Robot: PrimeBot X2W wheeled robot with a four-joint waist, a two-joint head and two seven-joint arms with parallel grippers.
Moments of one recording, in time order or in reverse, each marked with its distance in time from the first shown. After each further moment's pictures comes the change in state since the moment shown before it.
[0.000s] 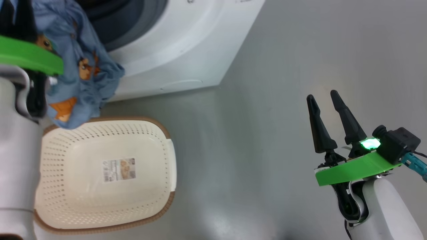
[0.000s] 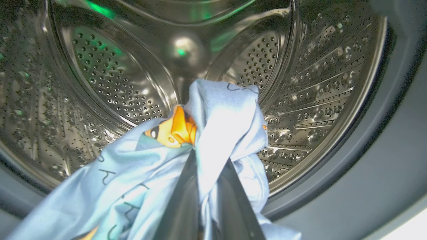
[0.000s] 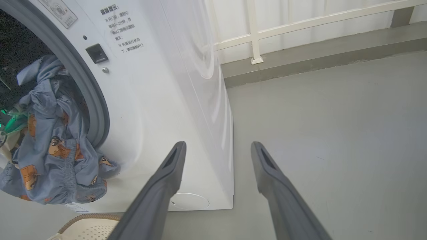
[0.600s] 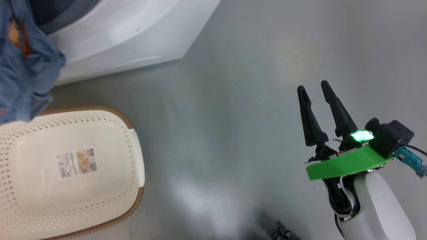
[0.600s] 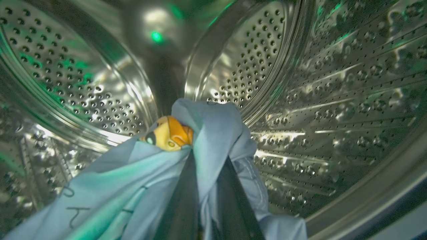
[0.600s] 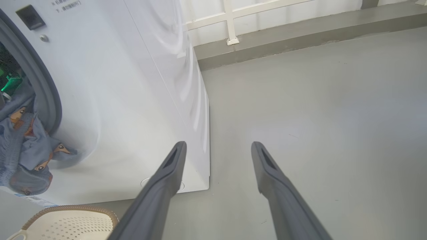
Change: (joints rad) left arm -0.360 0.061 -0.077 0.248 0.043 -0.007 -0.001; right arm -0.041 0.046 0.017 -0.013 0.000 0.000 0.000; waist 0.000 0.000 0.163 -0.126
